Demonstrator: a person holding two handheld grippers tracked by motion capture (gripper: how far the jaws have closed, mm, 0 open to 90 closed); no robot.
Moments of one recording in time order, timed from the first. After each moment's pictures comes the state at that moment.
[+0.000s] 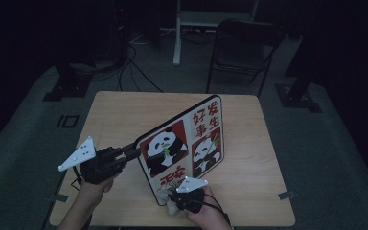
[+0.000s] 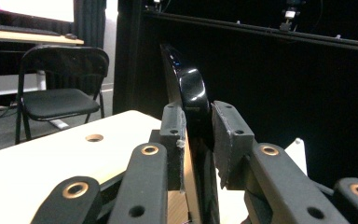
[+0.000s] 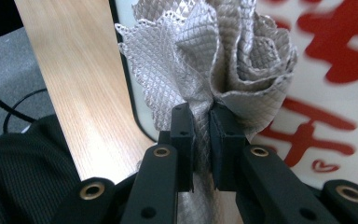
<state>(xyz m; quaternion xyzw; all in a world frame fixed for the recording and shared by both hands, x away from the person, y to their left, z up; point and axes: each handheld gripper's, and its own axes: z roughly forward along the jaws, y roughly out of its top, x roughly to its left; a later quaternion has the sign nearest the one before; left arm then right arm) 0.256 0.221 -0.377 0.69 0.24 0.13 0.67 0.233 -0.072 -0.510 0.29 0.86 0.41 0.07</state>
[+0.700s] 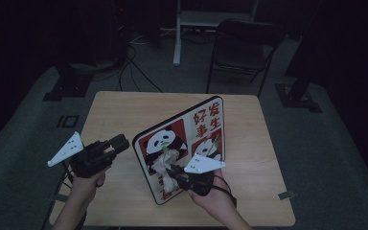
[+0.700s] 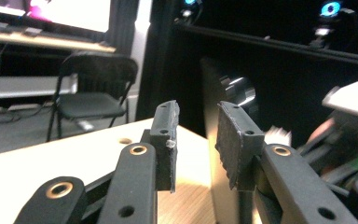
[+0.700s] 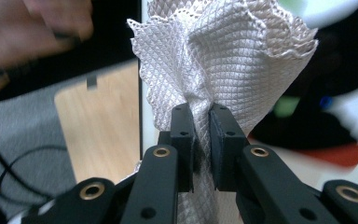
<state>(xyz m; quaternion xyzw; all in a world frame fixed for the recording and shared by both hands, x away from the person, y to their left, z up) 0.271 0.248 -0.385 0.66 0.30 0.16 0.67 0.243 -0.082 -0.398 0.25 0.80 0.52 0.13</state>
